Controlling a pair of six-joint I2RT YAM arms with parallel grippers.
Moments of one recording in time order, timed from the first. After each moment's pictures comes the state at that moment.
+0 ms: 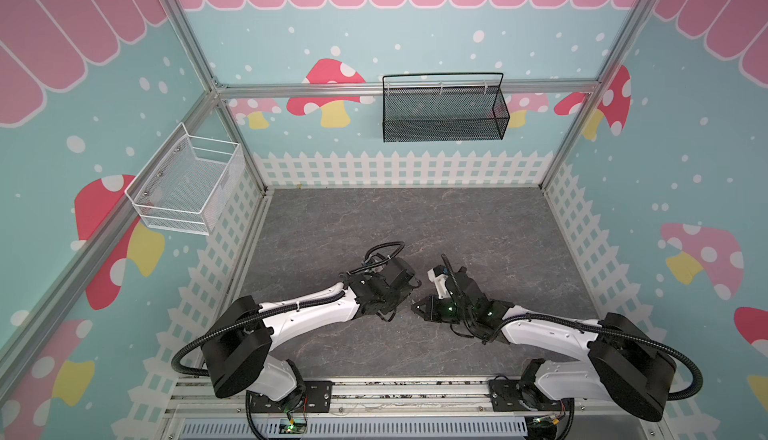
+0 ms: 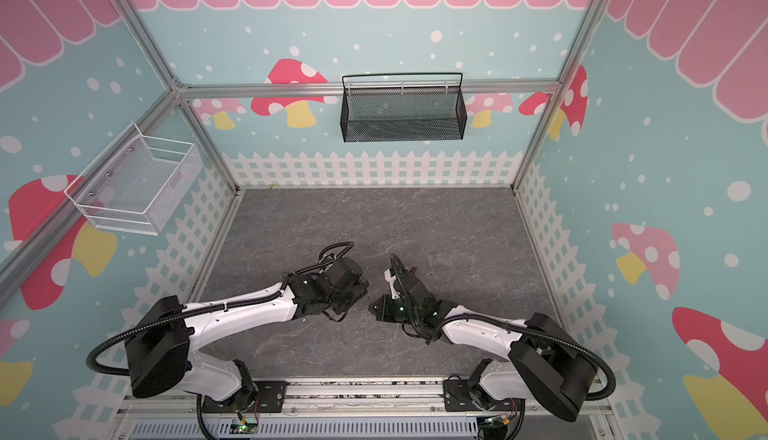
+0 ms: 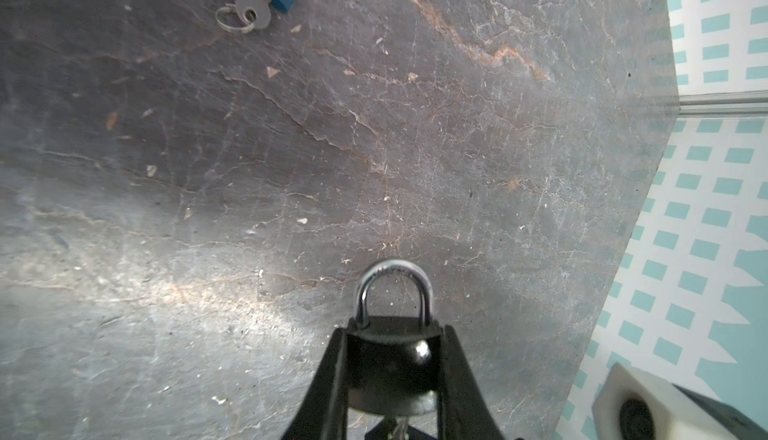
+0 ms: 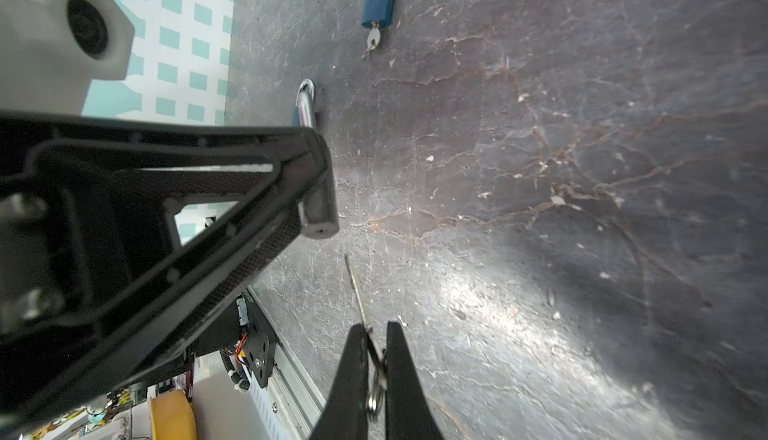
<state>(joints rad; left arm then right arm) -0.91 1.49 0.95 -0.42 -0.18 -1.51 0.82 1.31 0.50 0.16 -0.31 0.91</state>
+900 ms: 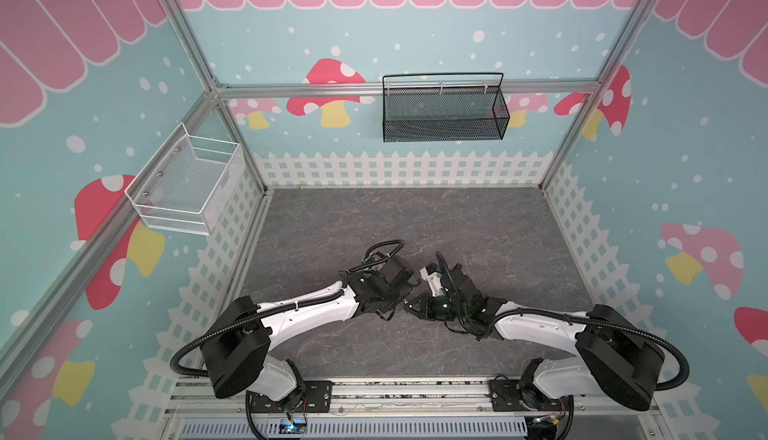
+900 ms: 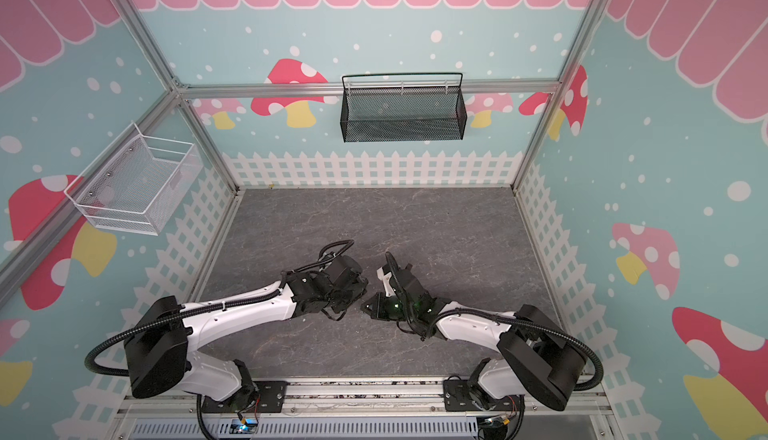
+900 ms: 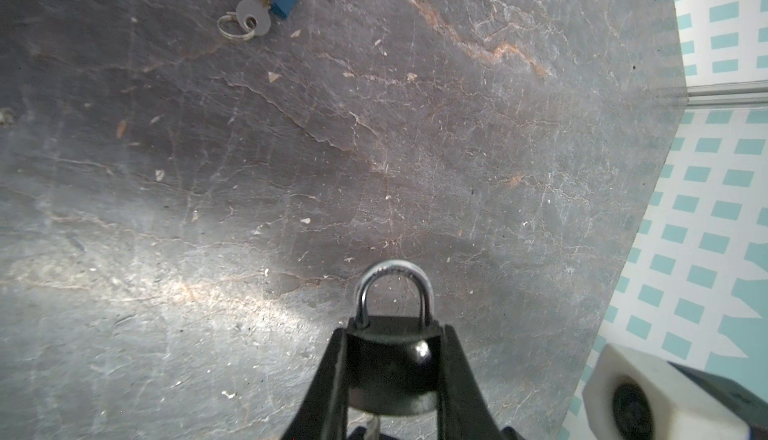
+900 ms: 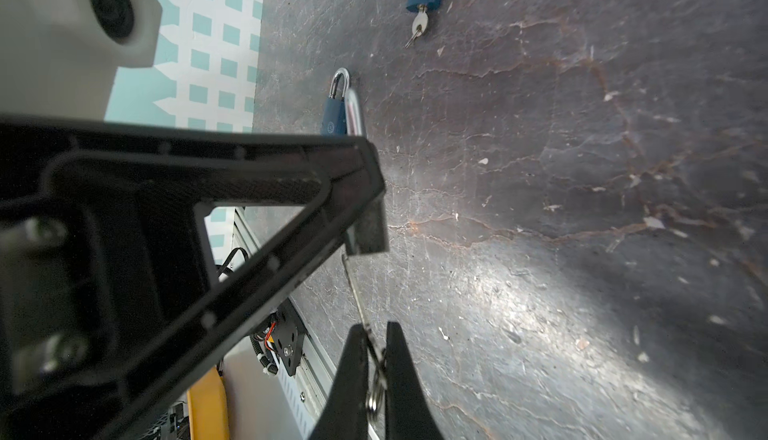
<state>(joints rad) -0.90 1.49 0.96 -0.44 -0.16 -1.48 0.82 1.36 0.53 0.21 -0.37 0.94</state>
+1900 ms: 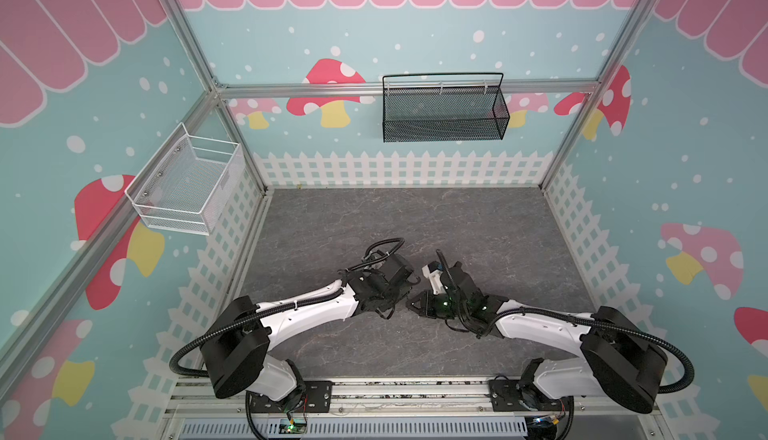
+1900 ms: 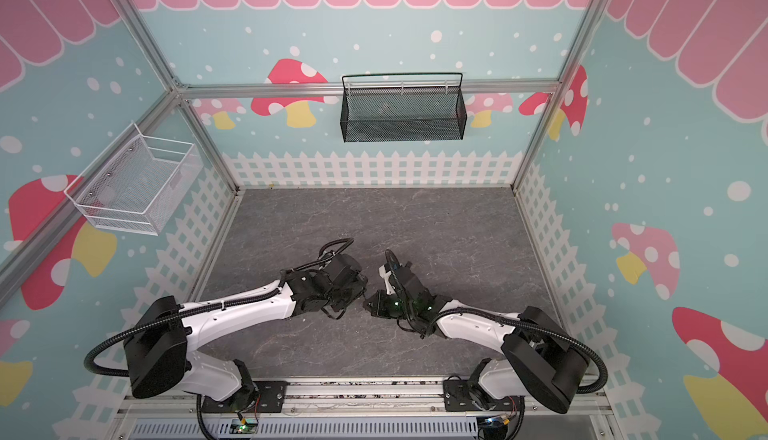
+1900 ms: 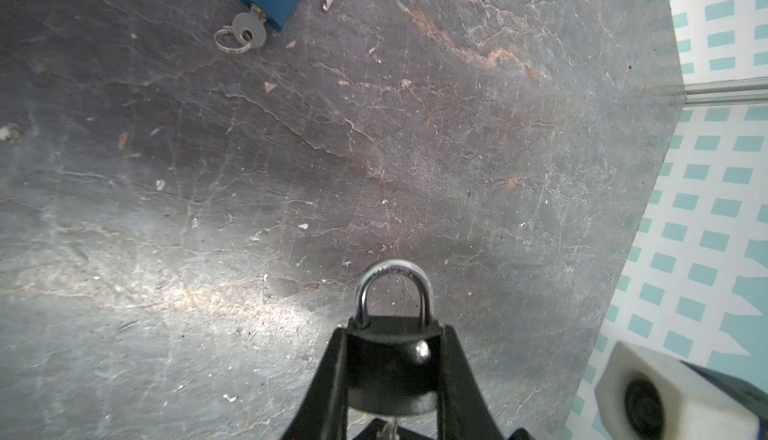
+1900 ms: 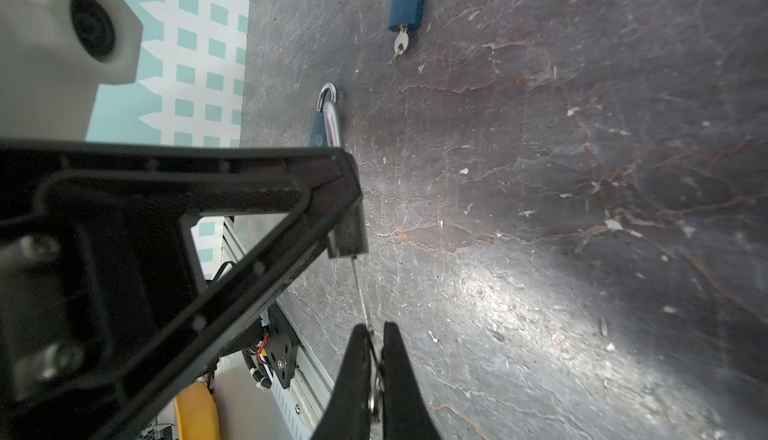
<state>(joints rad) -0.90 1.49 0.97 -0.44 -0.16 -1.46 0.82 1.35 0.56 0.14 -0.33 0.94</state>
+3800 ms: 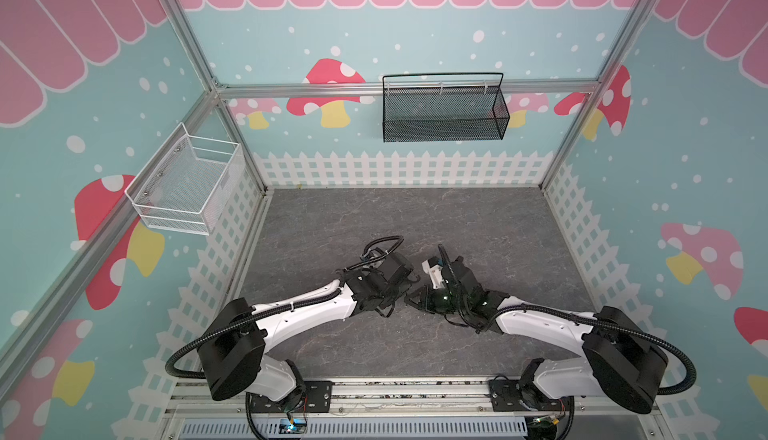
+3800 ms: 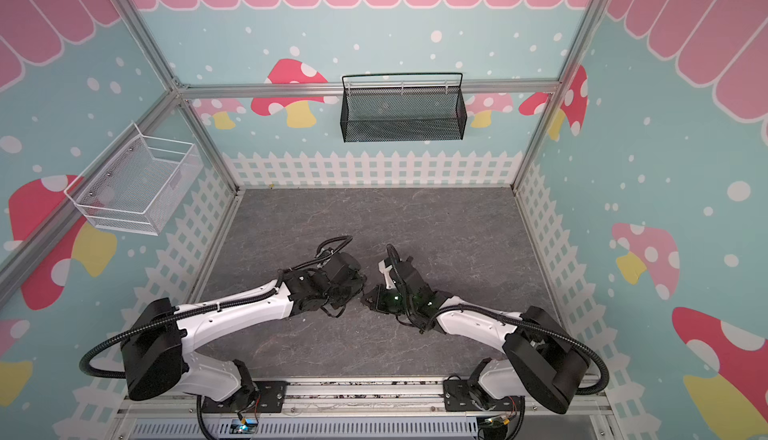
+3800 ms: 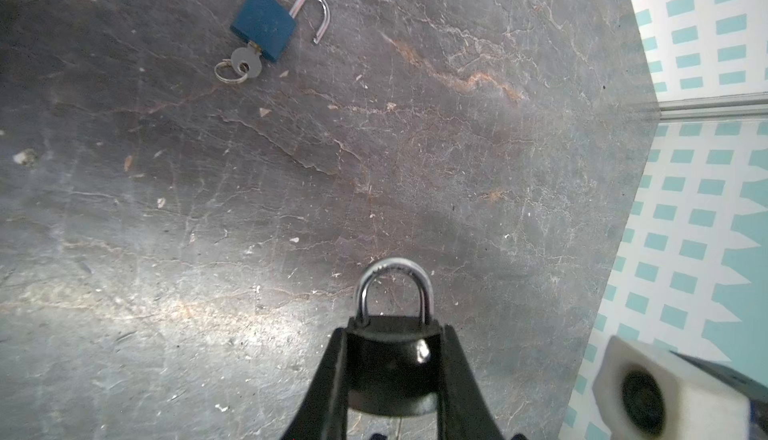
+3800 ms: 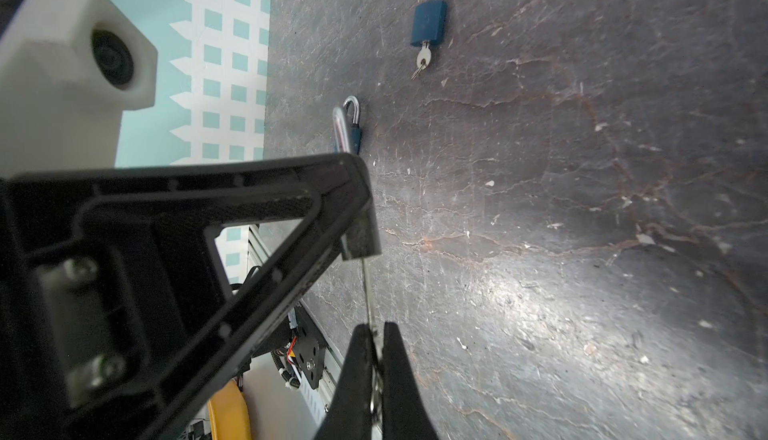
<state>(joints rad) -0.90 1.47 0.98 -0.45 -0.20 -1.46 0.79 1.35 0.60 0.15 -0.39 0.98</state>
